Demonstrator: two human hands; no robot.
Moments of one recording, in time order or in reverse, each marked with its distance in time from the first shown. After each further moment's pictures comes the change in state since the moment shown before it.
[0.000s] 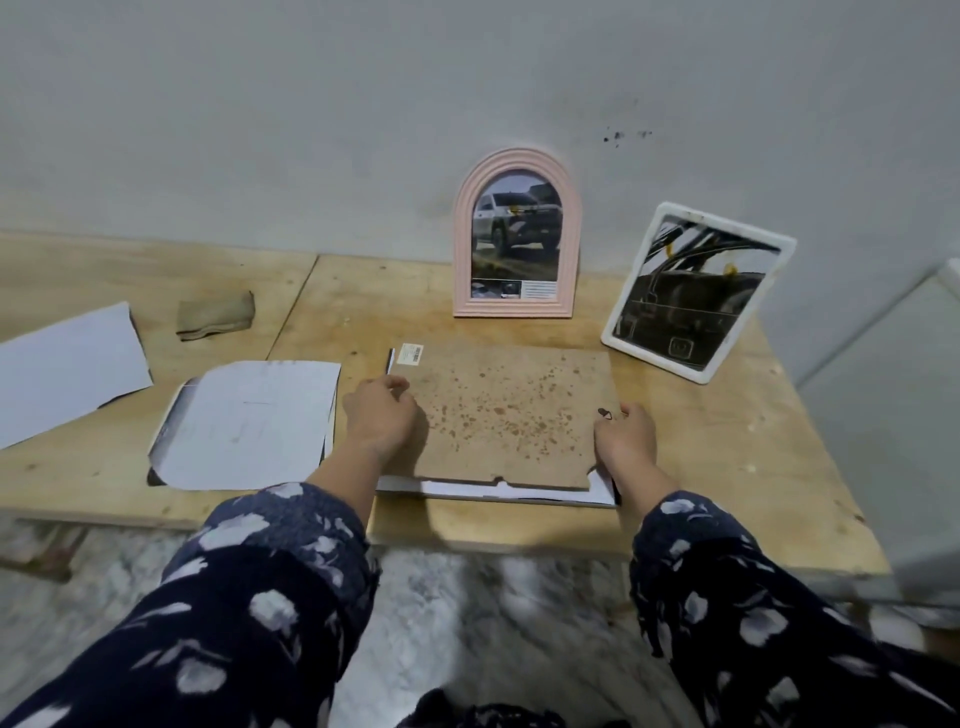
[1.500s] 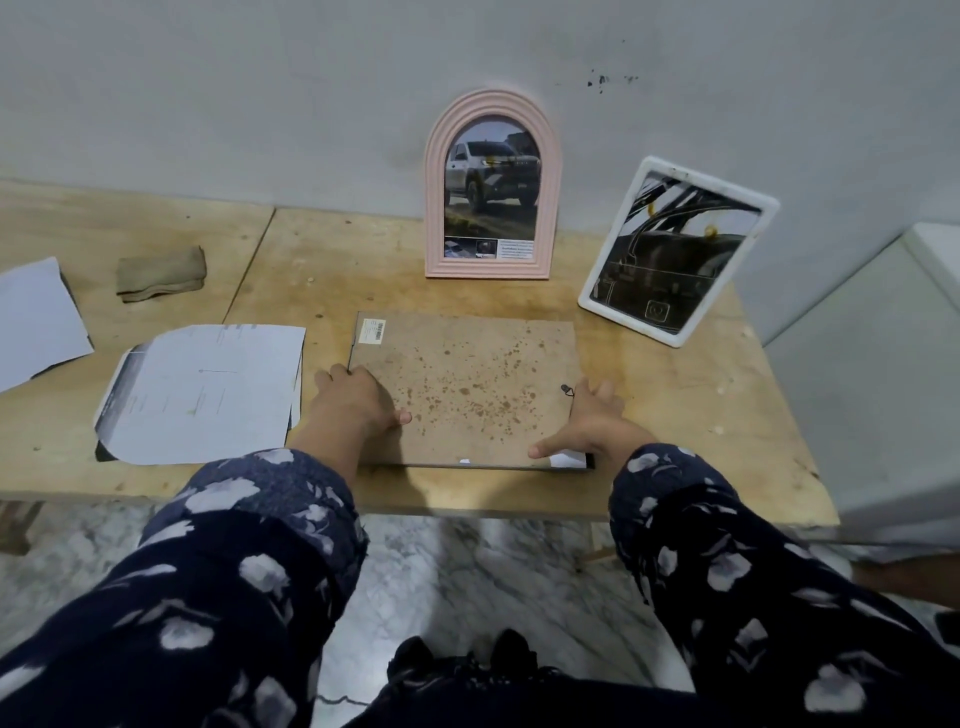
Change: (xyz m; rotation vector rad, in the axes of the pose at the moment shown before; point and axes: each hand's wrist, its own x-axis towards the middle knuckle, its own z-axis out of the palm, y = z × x) left_hand -0.004 0.003 0.001 0.697 -0.279 -0.060; right_hand -0.021 -0.014 -0.018 -0.760 -0.452 -0.069
